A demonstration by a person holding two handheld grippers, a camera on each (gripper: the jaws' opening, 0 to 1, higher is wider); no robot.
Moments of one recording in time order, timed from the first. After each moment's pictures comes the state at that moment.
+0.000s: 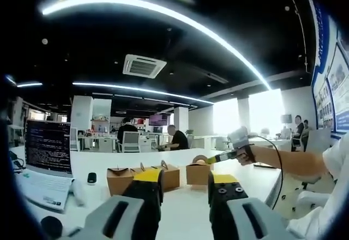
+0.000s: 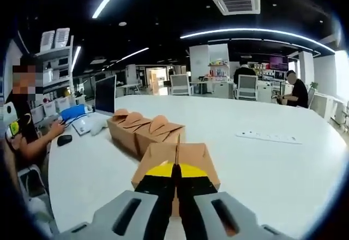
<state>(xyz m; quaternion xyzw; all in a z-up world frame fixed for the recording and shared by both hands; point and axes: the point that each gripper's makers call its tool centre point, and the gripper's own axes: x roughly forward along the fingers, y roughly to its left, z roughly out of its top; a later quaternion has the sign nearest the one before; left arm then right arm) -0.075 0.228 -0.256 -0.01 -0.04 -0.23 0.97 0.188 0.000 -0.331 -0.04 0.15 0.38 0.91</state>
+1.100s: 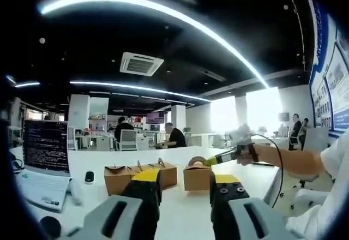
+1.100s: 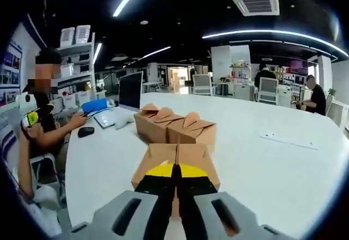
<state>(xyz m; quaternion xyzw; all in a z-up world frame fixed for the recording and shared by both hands) -0.075 0.224 -0.260 -0.01 -0.03 -0.24 0.97 0.137 0.032 -0.335 -0.06 0.13 0.47 0.87</state>
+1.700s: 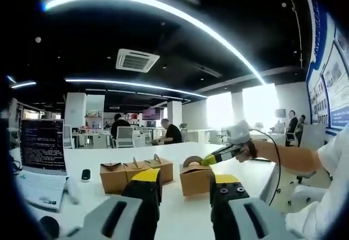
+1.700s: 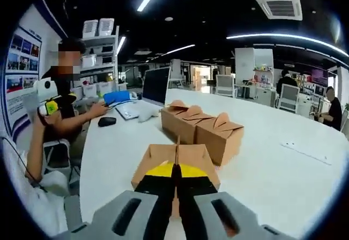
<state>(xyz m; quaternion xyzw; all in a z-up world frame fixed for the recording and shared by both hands) -0.075 0.216 -0.268 0.00 -0.02 -0.25 0.97 0.101 0.057 -0.336 -0.09 0.12 0.55 0.82</state>
